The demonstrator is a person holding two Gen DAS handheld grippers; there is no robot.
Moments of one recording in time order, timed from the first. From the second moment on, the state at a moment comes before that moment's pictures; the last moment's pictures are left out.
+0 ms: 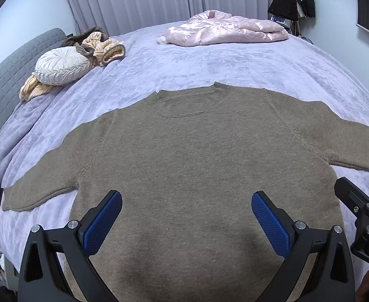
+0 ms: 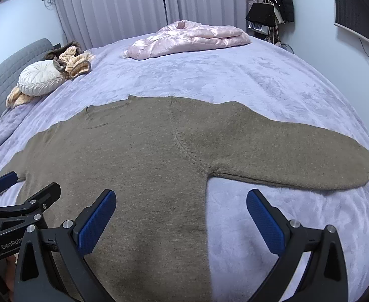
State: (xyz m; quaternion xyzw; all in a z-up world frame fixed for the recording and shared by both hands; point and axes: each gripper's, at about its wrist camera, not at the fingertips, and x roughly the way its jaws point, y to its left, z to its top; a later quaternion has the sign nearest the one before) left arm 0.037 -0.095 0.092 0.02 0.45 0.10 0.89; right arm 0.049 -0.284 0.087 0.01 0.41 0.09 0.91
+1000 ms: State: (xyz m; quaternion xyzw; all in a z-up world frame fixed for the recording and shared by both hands) left arm 0.101 -0.213 0.105 0.07 0.46 0.04 0.88; right arm 0.077 -0.437 0.079 0.11 0.41 0.01 0.90
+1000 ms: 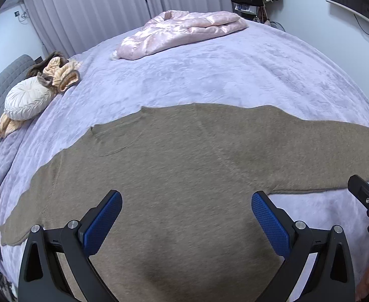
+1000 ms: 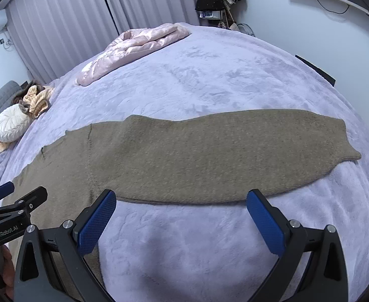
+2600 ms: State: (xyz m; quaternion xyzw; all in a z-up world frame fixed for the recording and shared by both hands) left arm 0.193 -0.274 0.033 0.04 0.55 0.03 0.83; right arm 0.112 -0.632 0.051 0.29 0.37 -0.06 0.88
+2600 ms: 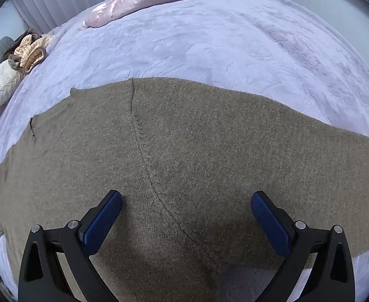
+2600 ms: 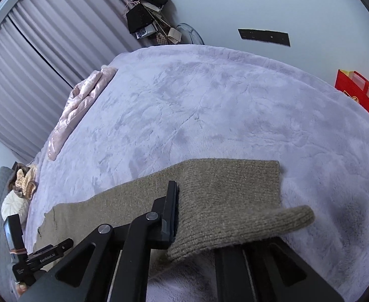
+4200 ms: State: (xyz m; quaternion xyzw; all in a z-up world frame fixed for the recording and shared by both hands) left arm 0.096 -0.027 0.038 -0.09 0.53 0.09 0.84; right arm 0.120 -0.298 0.198 0.01 0.33 0.04 0.94
